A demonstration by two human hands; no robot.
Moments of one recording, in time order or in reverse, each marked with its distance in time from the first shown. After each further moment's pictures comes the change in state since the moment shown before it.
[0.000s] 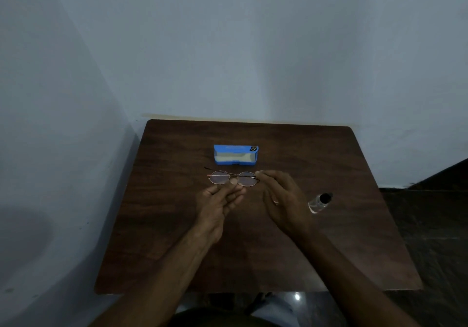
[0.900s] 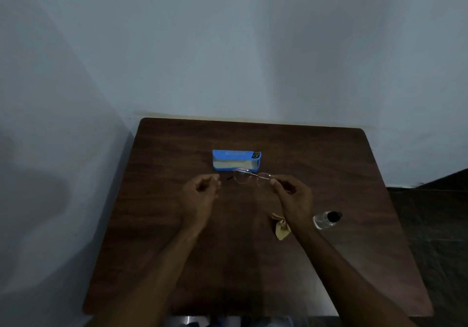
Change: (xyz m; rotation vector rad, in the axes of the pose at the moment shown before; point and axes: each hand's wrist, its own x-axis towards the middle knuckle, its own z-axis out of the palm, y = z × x) left_hand 0.105 0.007 -0.029 0.694 0.223 0.408; right_hand 0.045 0.059 0.040 0.613 0.183 0.682
